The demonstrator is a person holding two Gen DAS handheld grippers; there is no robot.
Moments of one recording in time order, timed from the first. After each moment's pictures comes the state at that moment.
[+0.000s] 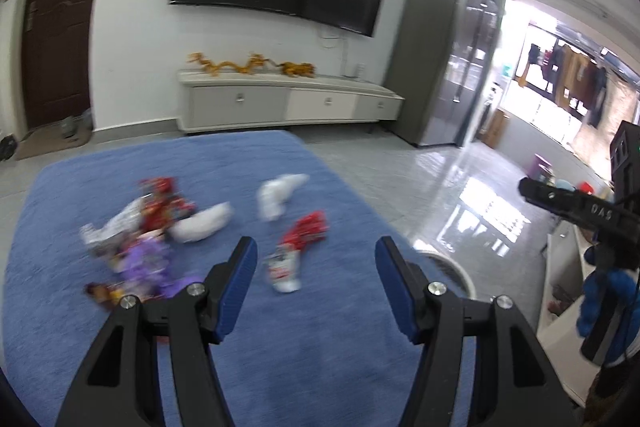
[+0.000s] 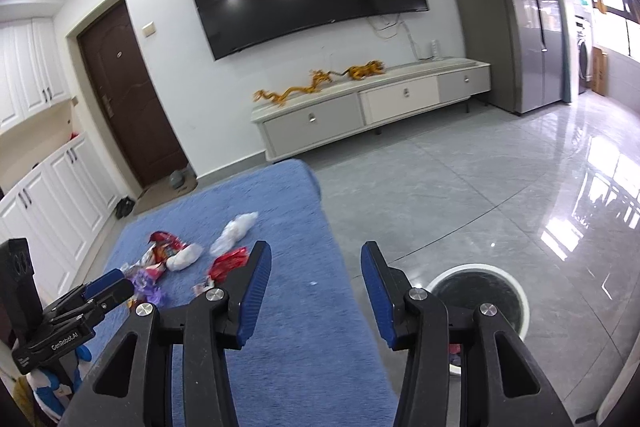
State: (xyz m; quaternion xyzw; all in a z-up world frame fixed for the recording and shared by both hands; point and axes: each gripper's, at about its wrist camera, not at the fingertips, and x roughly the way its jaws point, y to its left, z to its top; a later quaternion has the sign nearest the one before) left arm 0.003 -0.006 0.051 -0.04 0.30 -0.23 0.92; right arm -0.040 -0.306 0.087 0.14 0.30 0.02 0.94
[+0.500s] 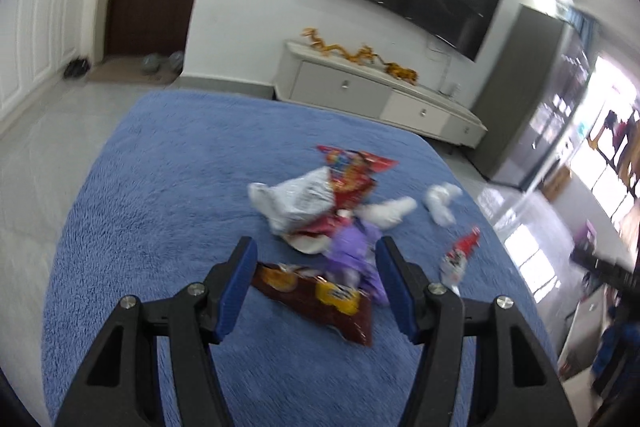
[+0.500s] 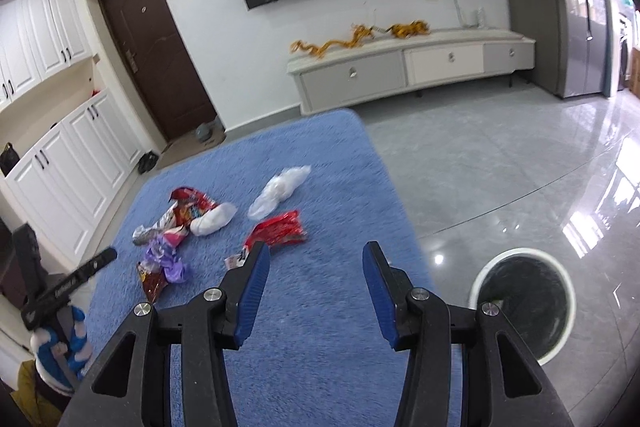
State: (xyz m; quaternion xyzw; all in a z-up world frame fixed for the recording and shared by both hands) left arm 0.064 0.140 -0.002 -0.14 0.34 -0.10 0.92; right arm 0.017 -0.238 0.044 0.13 0.37 0.09 0.92
